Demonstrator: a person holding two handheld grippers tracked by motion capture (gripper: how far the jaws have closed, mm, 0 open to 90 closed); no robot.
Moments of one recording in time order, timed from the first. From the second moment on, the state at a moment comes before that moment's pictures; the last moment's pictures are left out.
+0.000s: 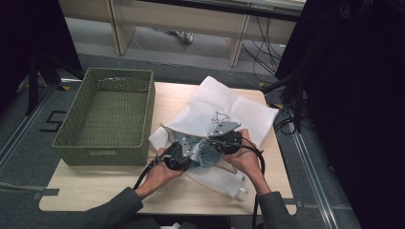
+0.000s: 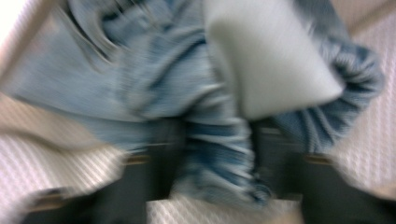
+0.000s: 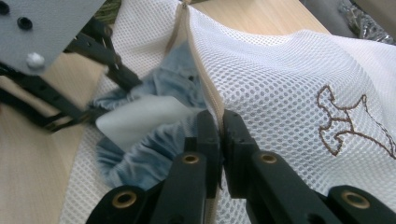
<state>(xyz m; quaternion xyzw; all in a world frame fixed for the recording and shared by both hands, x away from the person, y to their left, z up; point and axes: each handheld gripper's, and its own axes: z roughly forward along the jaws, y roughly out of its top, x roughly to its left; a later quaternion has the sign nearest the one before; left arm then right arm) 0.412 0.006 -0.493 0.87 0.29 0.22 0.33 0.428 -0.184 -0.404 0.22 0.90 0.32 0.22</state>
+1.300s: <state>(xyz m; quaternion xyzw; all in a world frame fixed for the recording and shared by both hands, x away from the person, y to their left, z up) 0.404 0.017 -0.504 0.88 0.28 0.18 0.35 0.397 -0.201 -0.400 0.20 0.90 0.32 0.20</state>
